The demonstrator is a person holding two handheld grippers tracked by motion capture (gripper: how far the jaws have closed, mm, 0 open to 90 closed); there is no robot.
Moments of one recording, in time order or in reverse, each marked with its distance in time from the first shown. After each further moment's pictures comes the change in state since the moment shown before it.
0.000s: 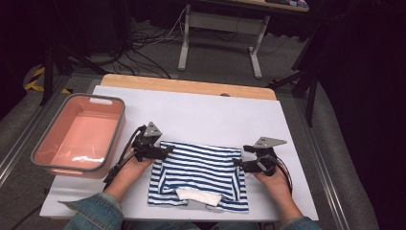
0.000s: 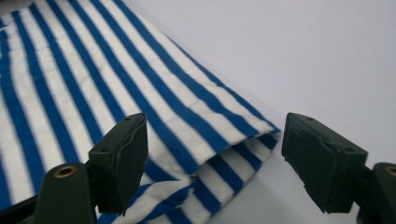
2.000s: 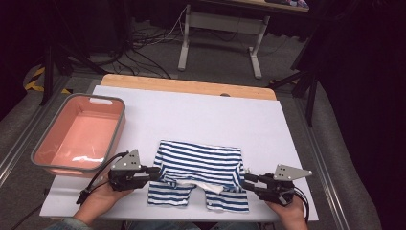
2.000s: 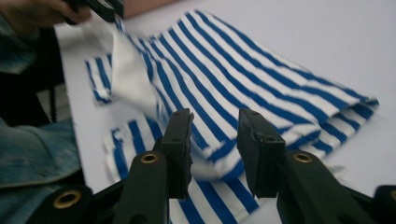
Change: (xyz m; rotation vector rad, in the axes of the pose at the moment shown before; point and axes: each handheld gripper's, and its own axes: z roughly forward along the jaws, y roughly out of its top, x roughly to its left) left arm -0.039 -0.041 -0.094 -0.111 -0.348 0.171; right arm 0.060 -0.040 -0.075 -0.200 0.212 -0.056
